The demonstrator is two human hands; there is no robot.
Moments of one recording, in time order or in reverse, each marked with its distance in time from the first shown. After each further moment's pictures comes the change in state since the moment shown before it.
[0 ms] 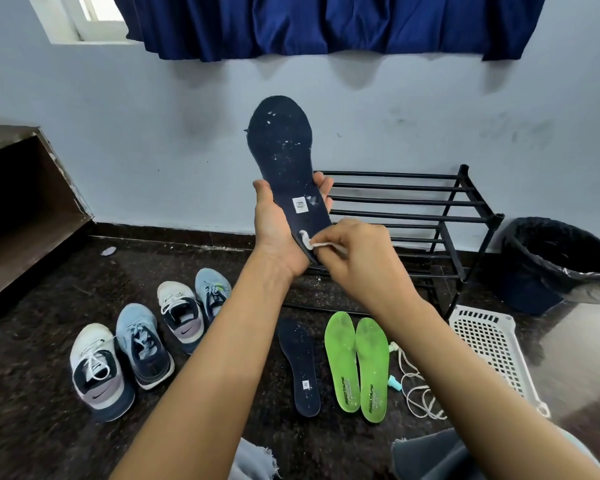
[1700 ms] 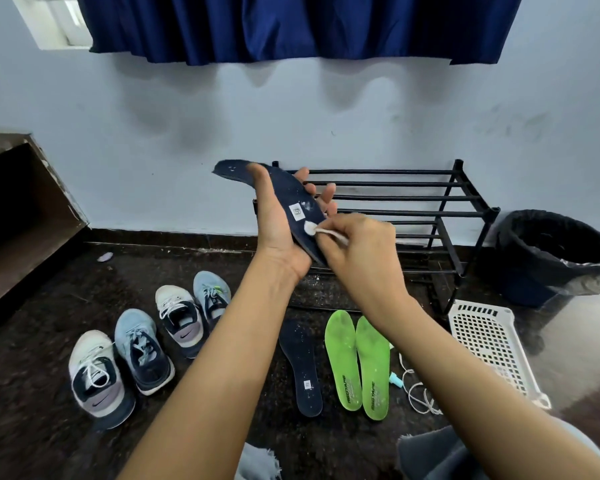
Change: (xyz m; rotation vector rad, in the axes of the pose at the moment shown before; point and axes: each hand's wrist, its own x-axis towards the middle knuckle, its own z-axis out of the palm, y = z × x) left_hand -0.006 -0.006 0.006 0.036 0.023 0.035; right_hand 0.001 -0.003 0.005 -0.025 0.167 0.172
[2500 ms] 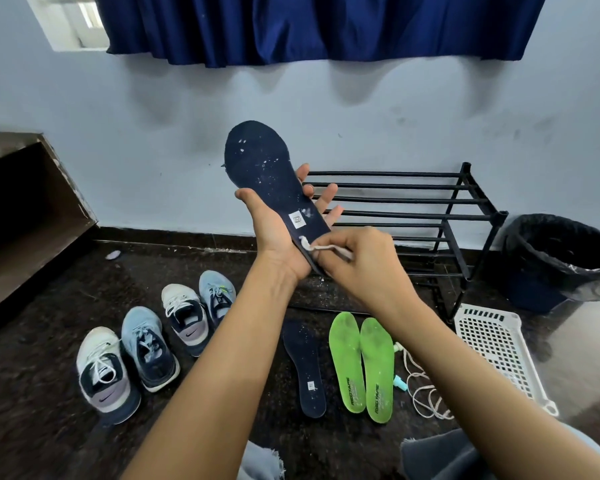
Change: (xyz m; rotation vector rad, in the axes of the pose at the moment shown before) left_hand 0.007 0.003 -0.014 0.008 -0.061 0.073; right_hand -0.006 -0.003 -0.008 0.187 -0.234 0.054
